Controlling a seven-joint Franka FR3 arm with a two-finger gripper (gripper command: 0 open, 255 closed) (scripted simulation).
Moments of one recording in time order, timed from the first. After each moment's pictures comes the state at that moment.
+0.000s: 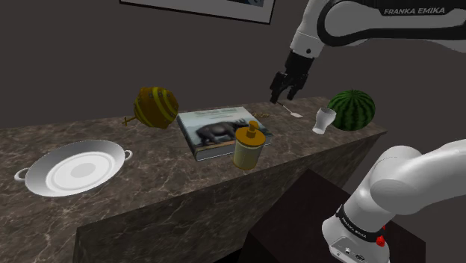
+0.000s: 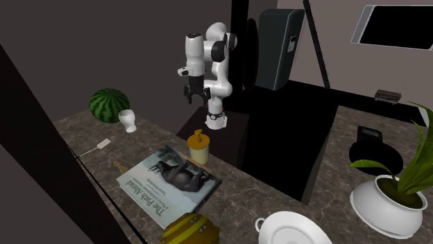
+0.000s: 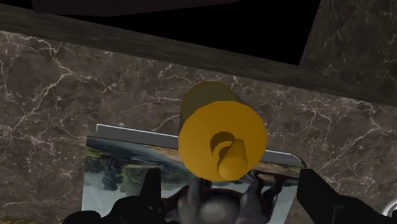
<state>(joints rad) -0.01 -0.64 0.05 -2.38 0.06 1.86 0.16</state>
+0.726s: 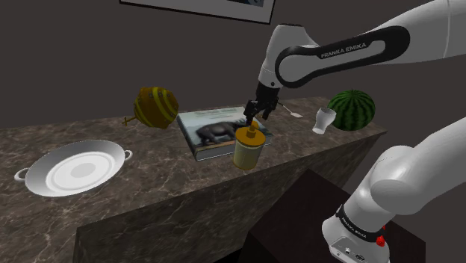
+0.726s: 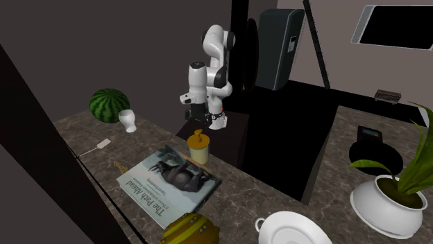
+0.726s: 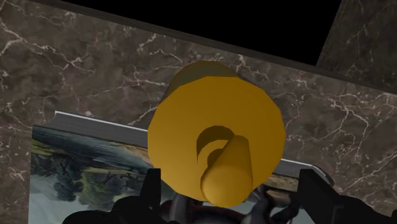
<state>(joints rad) 0.00 -0.37 0.12 -2.45 0.03 2.17 0.20</state>
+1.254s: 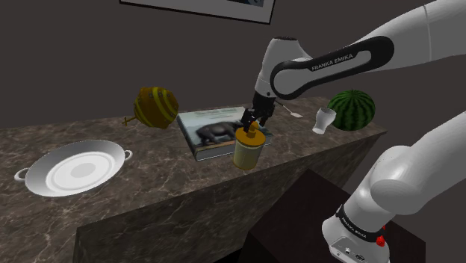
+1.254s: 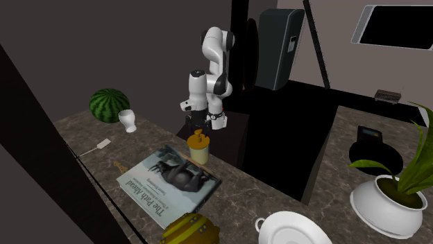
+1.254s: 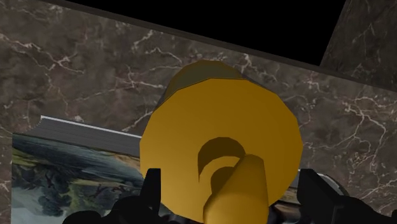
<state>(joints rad) 0.00 -0.31 0.12 -2.49 0.02 2.27 0.21</state>
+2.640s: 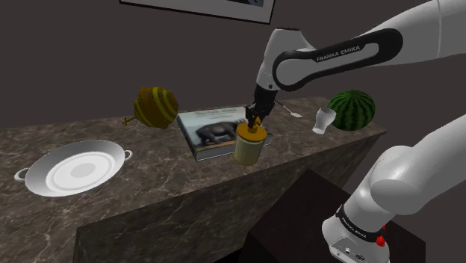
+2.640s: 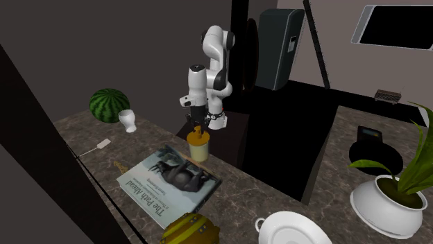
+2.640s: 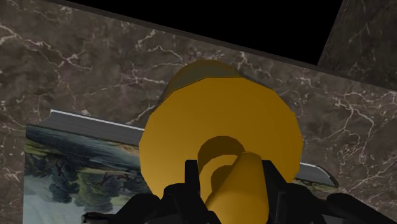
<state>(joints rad) 0.00 -0.34 0.12 -2.45 0.02 2.20 0.20</state>
